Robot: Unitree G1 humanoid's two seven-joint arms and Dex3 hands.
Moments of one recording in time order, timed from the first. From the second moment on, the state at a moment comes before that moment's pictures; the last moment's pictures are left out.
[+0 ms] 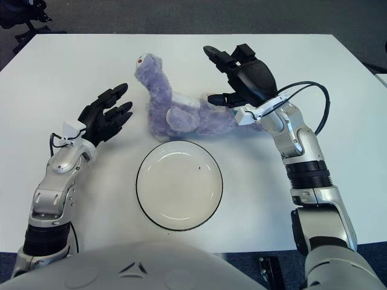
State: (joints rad) left arm -0.01 0.13 -0.02 -0.47 -0.01 0.41 -0.11; right arm -0.45 -0.59 0.09 0.14 -0.70 -0.50 -0.03
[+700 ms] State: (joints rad) left arm -0.01 0.12 -0.02 -0.46 -0.01 0.39 -0.11; right arm -0.45 -0.56 0.09 0.14 -0.84 -0.48 -0.36
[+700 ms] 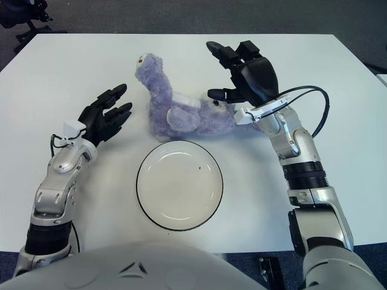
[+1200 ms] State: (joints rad) left arm -0.01 0.11 -0.02 -0.44 -0.01 0.37 -0.11; right arm -0.45 -0.57 0.11 0.13 -0.83 -0.42 -0.24
